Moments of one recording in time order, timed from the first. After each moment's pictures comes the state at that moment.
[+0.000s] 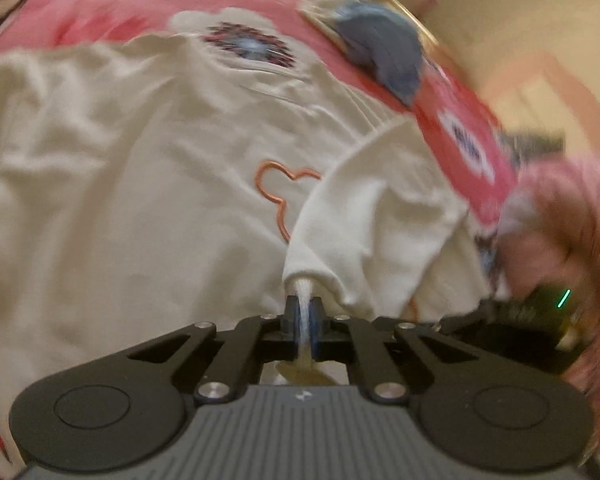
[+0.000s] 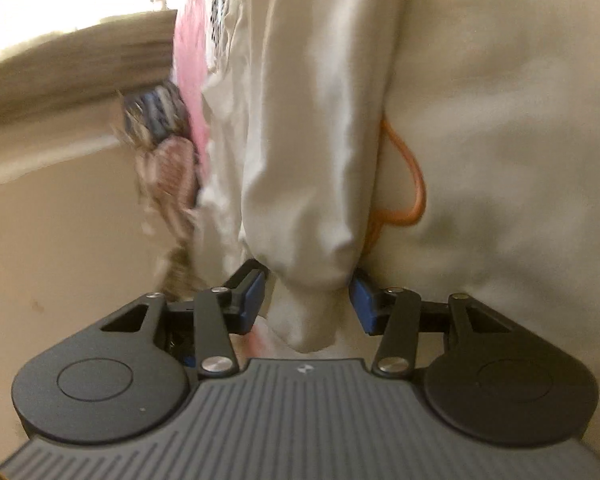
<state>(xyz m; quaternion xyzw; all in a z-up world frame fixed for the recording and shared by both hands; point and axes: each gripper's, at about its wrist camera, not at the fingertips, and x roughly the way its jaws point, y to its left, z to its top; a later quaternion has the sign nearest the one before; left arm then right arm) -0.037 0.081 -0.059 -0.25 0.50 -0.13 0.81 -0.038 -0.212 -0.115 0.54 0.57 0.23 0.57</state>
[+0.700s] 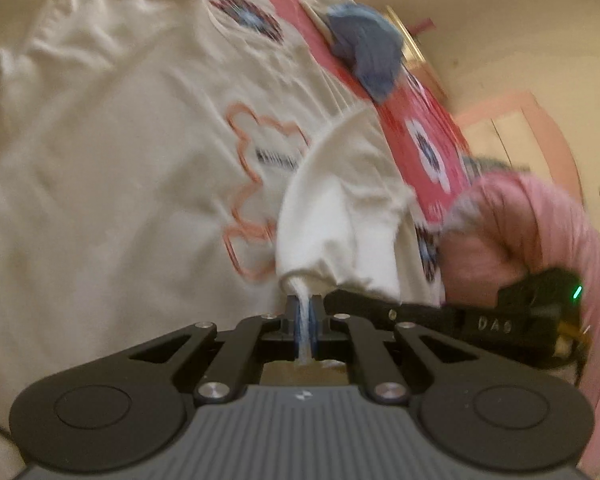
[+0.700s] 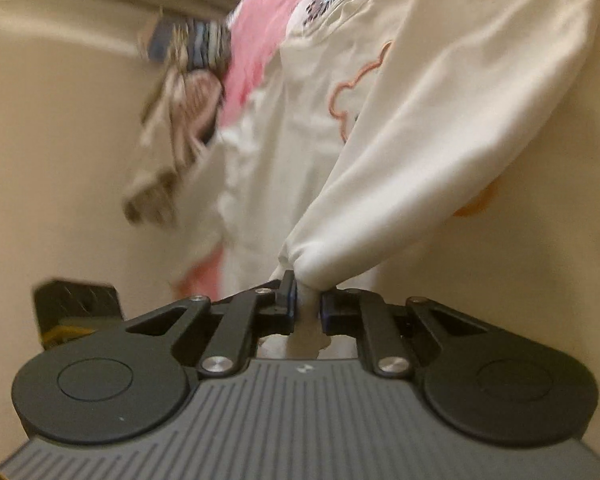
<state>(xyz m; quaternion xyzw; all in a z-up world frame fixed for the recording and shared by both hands) -0.100 0.050 -0.060 -0.31 0.50 -0.18 0.79 -0.066 -0.196 -0.011 0.30 0.55 0.30 0.72</state>
